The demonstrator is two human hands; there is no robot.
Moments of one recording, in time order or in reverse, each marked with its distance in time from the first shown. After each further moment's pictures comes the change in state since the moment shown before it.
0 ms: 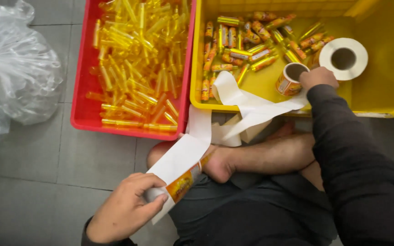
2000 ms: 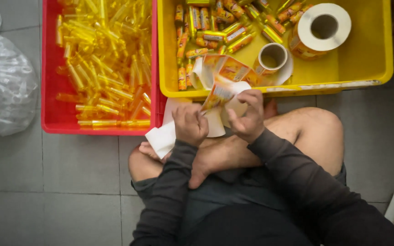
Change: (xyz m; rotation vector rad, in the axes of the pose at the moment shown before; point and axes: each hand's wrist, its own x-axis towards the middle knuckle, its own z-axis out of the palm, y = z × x) left_hand 0.240 -0.076 0.239 0.266 1.041 0.675; right_hand -0.233 -0.041 0.038 1.049 0.629 -1.136
